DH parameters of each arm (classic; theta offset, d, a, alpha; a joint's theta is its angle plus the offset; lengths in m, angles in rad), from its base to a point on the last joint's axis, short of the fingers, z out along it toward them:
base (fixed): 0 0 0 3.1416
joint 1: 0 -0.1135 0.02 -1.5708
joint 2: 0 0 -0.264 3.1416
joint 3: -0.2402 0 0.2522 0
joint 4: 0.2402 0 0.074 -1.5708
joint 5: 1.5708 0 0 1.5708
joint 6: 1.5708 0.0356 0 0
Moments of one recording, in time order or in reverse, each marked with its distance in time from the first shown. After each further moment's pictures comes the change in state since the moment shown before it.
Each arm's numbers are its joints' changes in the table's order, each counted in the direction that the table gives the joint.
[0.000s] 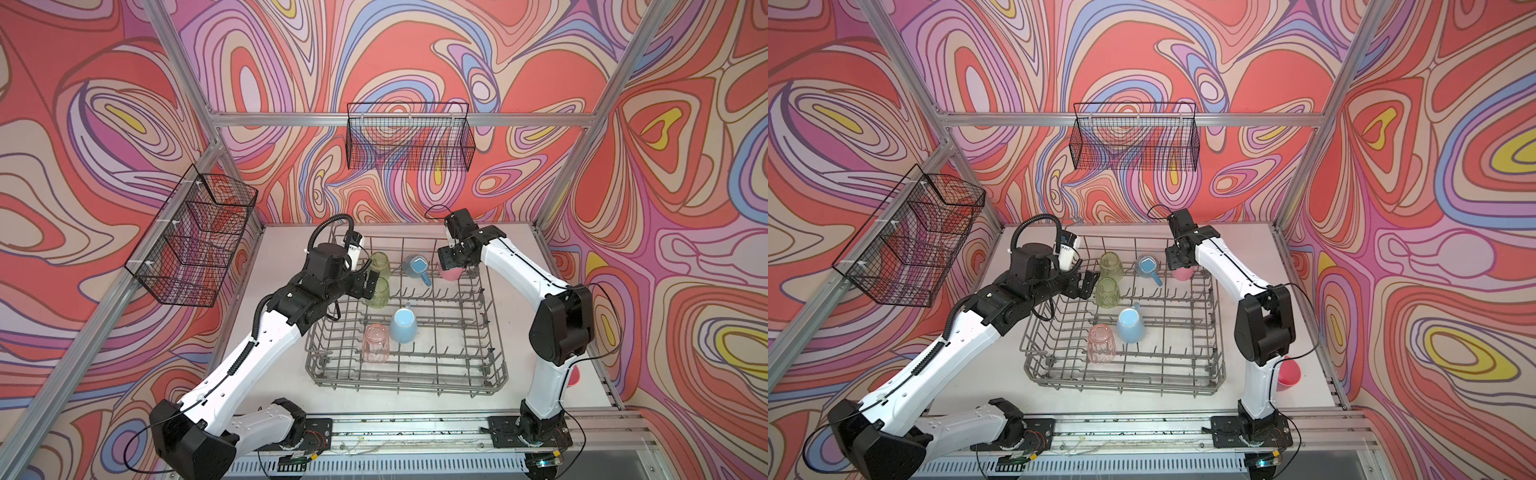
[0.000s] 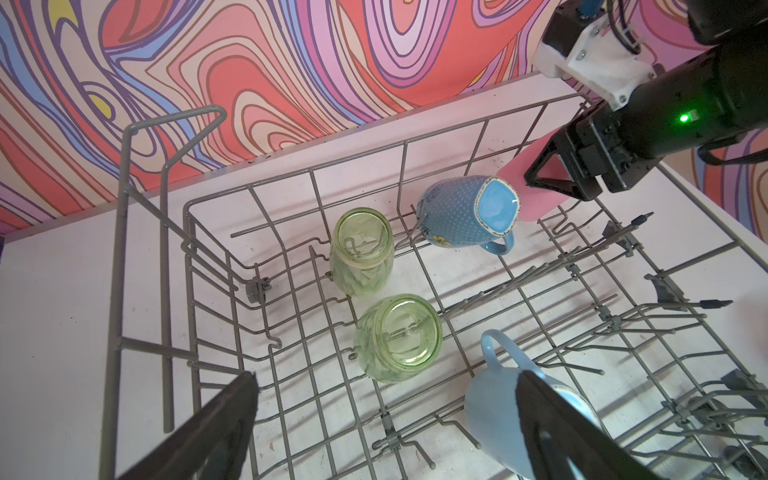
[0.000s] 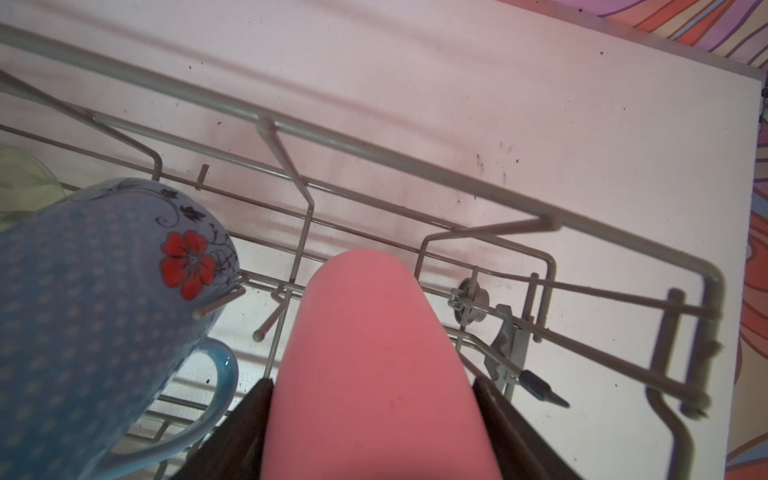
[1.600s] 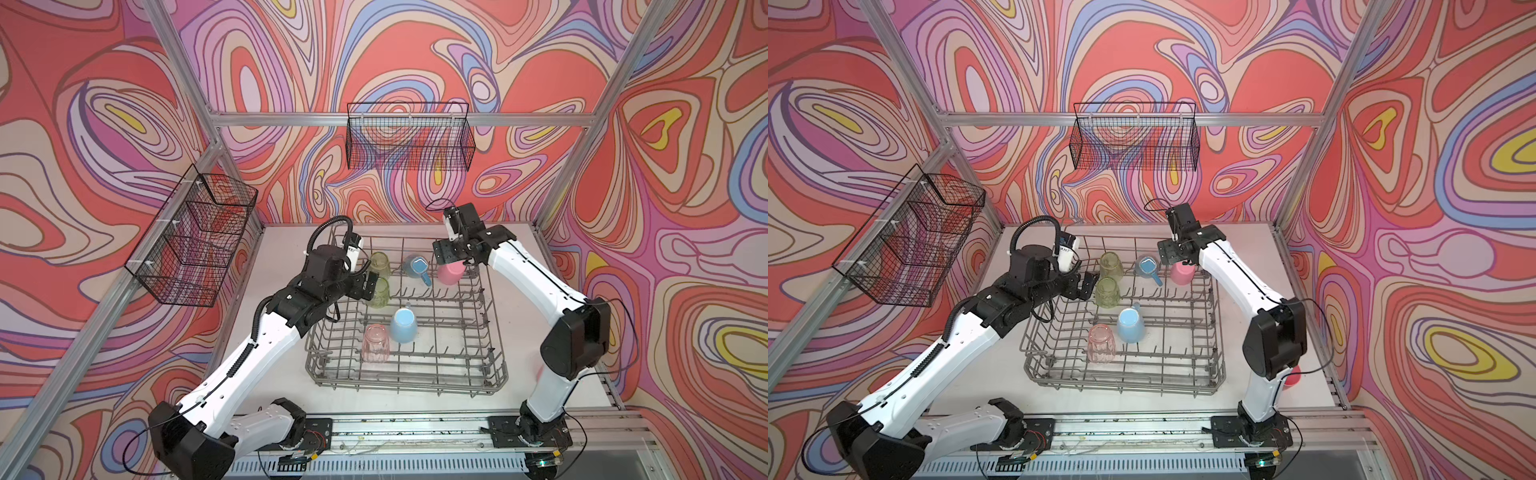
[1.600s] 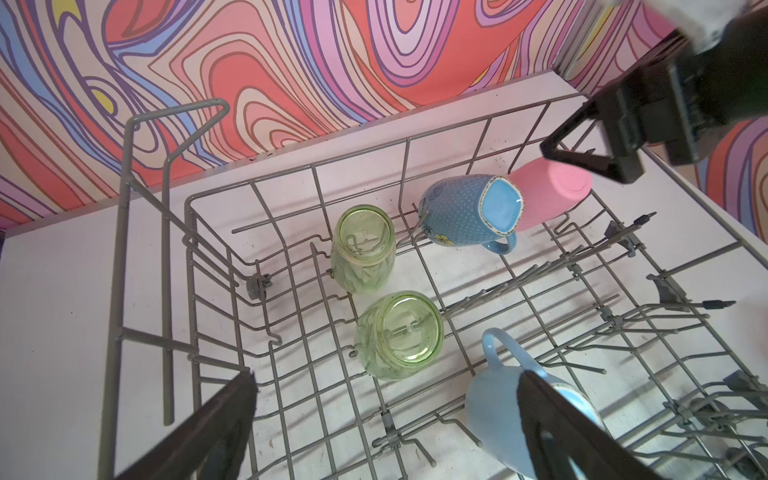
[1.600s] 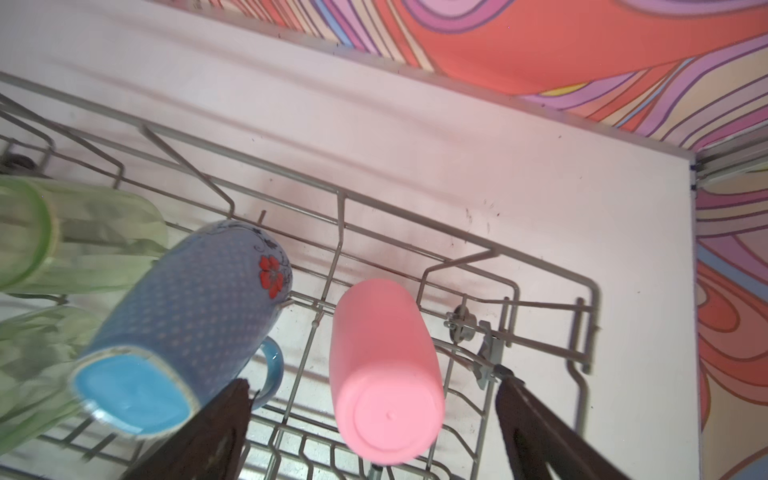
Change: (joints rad) left arm 0.000 0.015 0.025 -0.015 -0.002 -0.007; right arm -0.040 0.178 0.020 -0.058 0.023 -0.010
